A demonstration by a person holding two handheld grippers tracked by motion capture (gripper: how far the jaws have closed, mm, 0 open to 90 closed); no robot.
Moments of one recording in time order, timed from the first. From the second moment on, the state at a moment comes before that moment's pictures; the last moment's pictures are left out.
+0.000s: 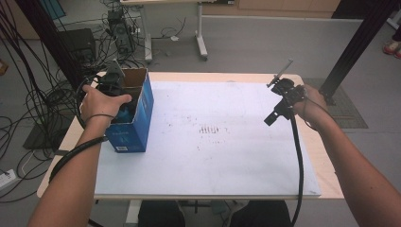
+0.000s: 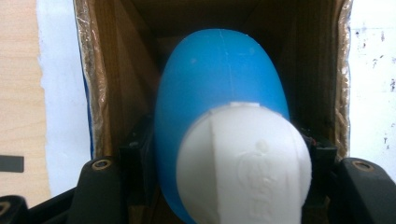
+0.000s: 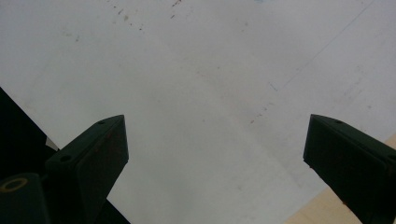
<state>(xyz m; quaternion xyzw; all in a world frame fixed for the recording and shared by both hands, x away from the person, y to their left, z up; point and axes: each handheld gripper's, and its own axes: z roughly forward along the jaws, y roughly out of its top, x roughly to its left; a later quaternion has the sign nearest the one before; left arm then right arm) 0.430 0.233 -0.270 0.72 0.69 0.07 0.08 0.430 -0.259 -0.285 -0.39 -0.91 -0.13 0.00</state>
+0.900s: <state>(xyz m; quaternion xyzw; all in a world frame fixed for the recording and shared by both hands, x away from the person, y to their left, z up) 0.431 0.234 -0.270 0.71 0.69 0.06 0.08 0.430 -0.261 -0.285 -0.39 -0.91 -0.14 0.00</state>
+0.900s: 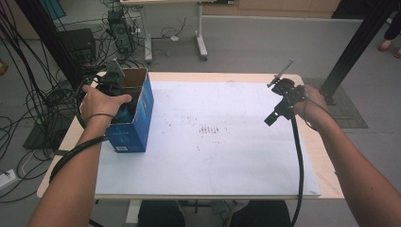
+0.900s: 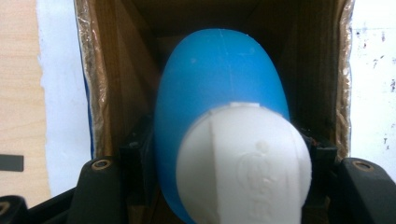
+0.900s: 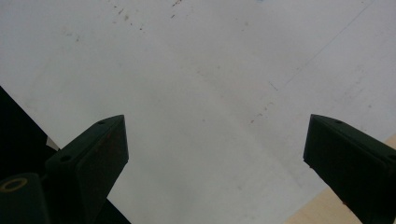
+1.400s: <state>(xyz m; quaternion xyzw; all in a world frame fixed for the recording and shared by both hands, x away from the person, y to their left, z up) 0.432 0.234 -0.264 0.71 0.69 0.07 0.08 0.430 -0.261 -0.286 -0.39 -0.91 -0.14 0.01</state>
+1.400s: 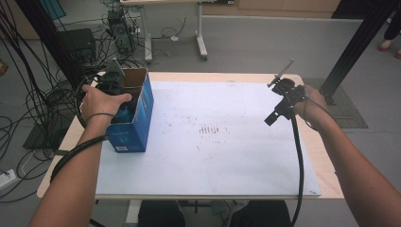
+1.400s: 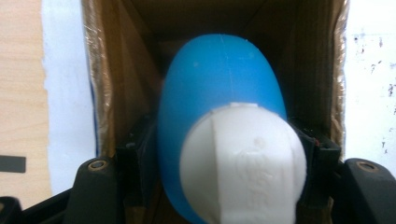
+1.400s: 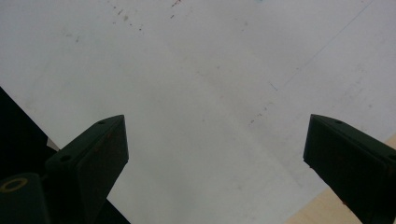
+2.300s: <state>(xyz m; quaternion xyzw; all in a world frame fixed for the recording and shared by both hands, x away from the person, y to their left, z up) 0.422 0.220 -0.212 0.73 0.67 0.09 0.10 0.428 -0.258 -0.282 -0.39 -0.91 -0.14 0.00</state>
